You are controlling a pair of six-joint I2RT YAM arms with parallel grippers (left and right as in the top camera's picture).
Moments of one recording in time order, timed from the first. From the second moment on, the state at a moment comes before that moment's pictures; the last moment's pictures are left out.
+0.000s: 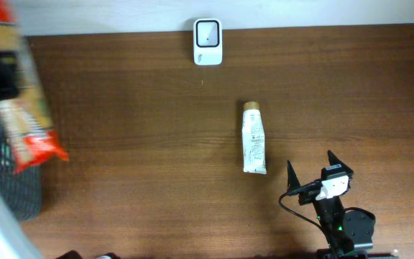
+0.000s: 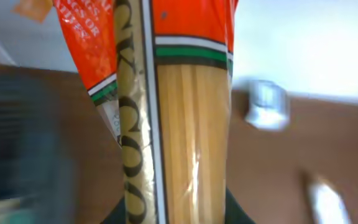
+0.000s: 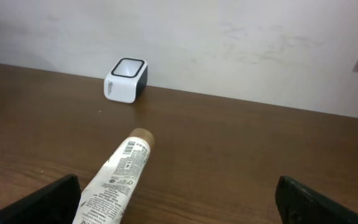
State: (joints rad) left arm 0.41 1.52 2.10 -1.22 0.42 0.11; right arm 0.03 0.01 0.01 -0.06 -0.16 -0.08
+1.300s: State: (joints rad) left arm -0.31 1.80 1.69 -0.70 0.25 -0.29; right arm 0.03 0.01 0.01 -0.06 -0.16 -0.08
